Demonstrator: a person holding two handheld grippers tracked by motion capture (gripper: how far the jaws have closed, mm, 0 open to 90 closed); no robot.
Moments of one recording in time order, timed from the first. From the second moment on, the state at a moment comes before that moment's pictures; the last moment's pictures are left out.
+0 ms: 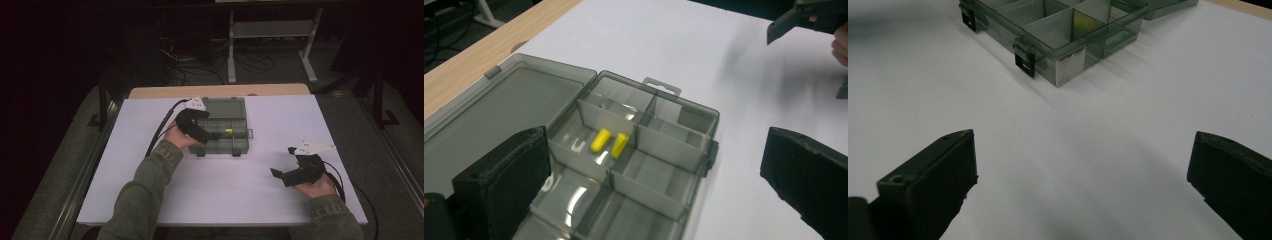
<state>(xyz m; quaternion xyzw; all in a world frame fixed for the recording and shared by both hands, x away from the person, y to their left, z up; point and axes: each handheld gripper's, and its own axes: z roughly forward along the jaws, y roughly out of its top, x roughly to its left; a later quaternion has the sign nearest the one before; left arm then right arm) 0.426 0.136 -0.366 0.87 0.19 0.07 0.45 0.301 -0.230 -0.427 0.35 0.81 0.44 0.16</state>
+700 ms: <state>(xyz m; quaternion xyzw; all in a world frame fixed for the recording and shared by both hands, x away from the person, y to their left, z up) 0.375 0.211 -0.375 0.83 0.23 0.13 0.49 0.300 -0.231 -0.426 0.35 0.81 0.44 0.16</state>
